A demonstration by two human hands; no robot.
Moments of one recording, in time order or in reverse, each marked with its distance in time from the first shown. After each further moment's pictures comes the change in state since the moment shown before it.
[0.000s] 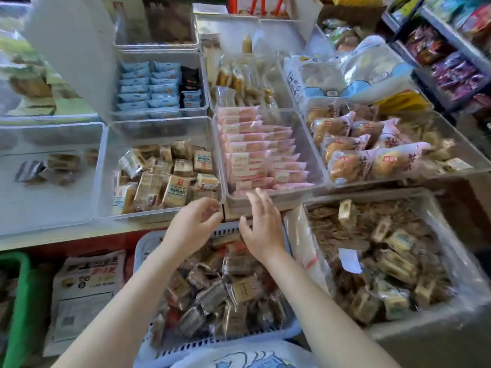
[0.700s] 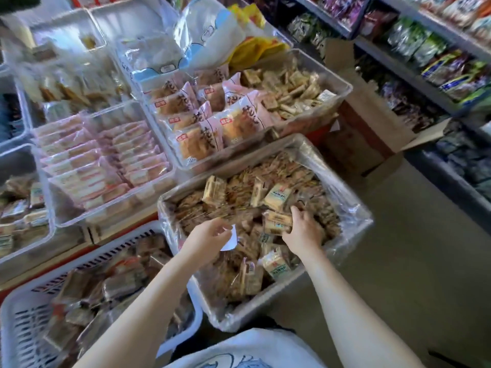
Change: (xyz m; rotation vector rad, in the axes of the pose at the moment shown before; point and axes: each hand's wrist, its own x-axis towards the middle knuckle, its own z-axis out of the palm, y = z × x) left_hand 0.001 0.224 0.300 0.173 -0.471 -0.041; right_hand -0.146 0.364 -0.185 -0.178 -0.168 0.783
